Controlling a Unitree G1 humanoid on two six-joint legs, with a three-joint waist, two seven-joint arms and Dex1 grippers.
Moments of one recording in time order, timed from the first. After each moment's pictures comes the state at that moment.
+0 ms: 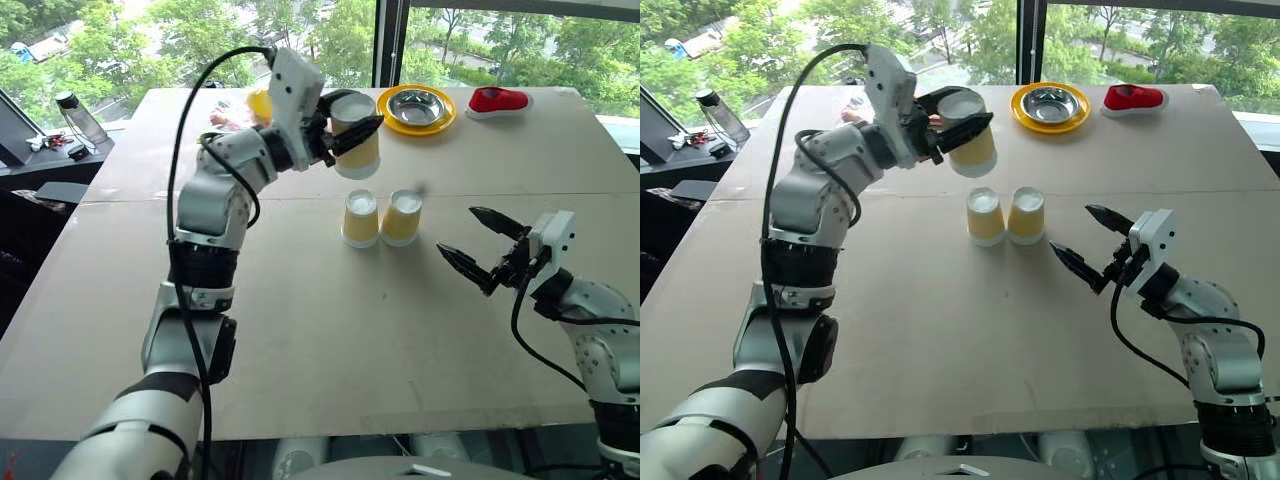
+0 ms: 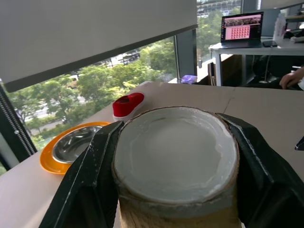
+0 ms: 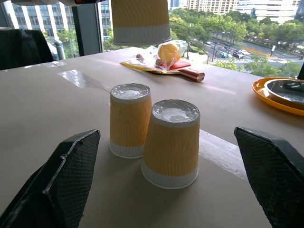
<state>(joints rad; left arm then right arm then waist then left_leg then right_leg) -0.98 0.36 -0.09 0.33 -0.34 0.28 -0.88 -0.07 -0.49 -0.15 -0.32 0.51 0.21 0.73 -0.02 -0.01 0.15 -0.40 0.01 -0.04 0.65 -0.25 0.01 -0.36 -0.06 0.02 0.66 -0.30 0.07</state>
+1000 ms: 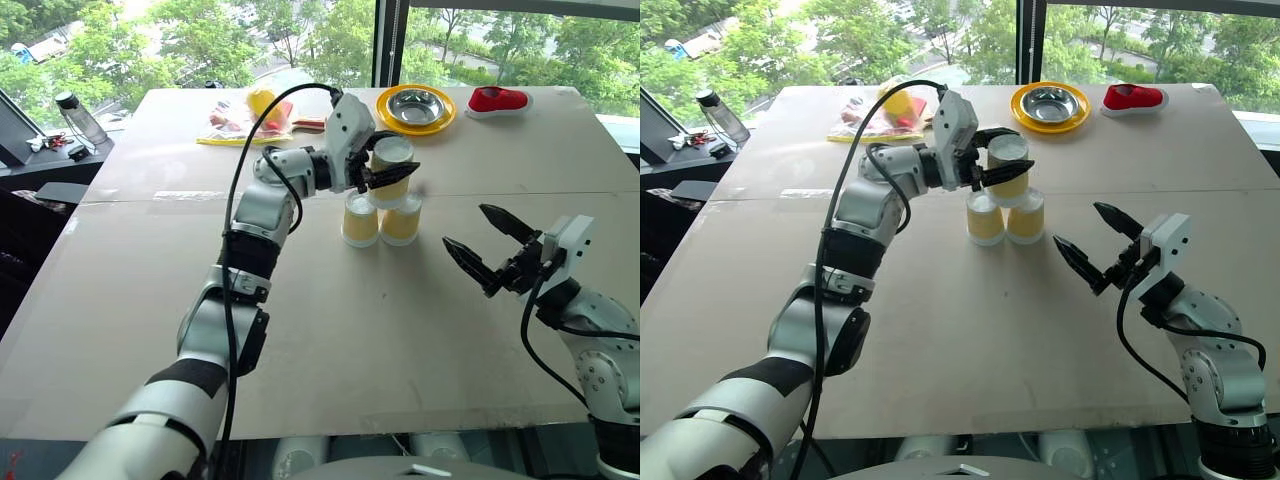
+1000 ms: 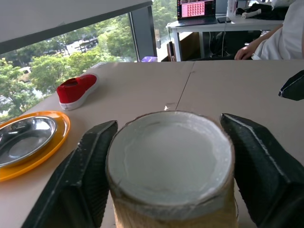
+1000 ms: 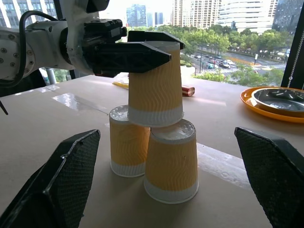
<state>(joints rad) -1.01 0.27 -0.13 0.53 -0.24 0.12 -0.99 -0.03 -0.46 -0.17 -0.42 0.58 0.23 0.68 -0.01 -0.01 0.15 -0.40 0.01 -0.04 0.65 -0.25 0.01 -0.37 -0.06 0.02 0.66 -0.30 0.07</state>
